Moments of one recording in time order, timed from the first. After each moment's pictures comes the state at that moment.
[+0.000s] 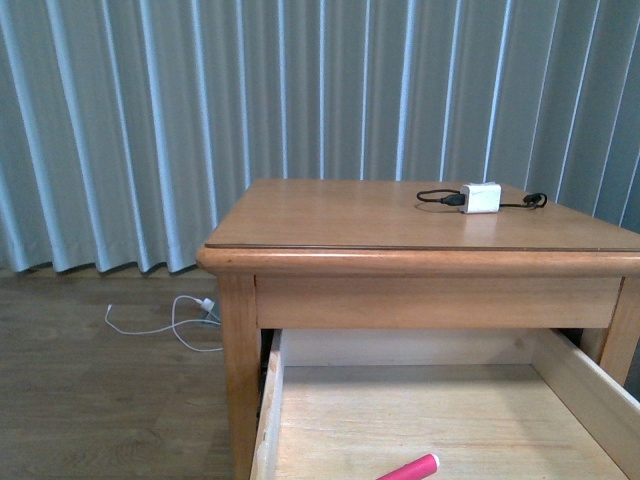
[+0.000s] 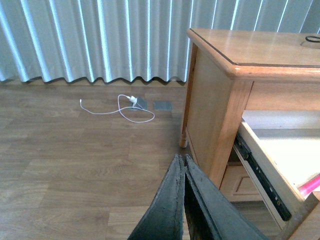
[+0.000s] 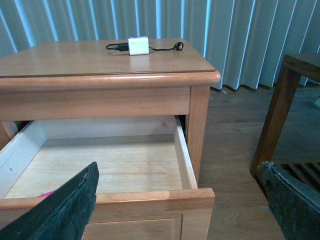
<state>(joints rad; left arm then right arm) 0.00 0.24 0.02 0.25 0.00 -0.01 0.00 0.20 0.05 0.16 0.00 0.00</state>
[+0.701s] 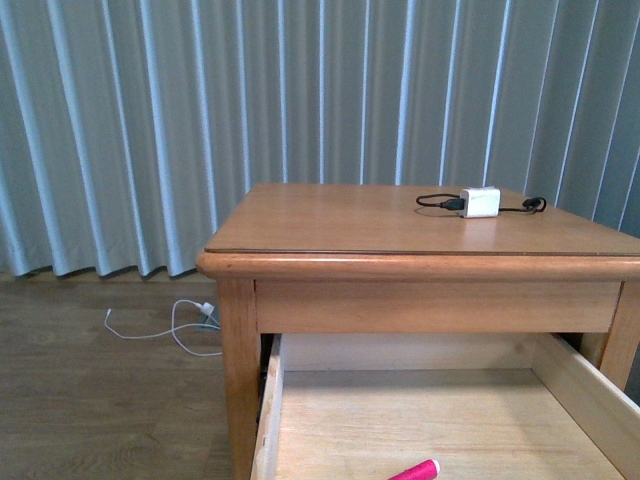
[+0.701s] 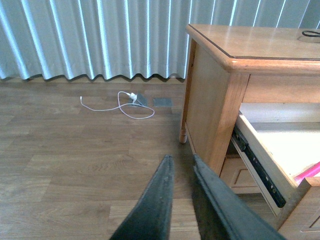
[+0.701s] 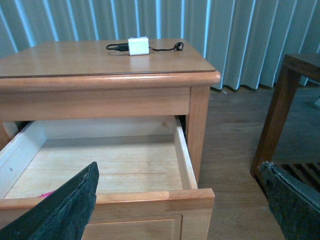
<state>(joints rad) 0.00 0.00 0.02 0.00 0.00 -0.01 0.00 0.20 0.05 0.16 -0.02 0.00</state>
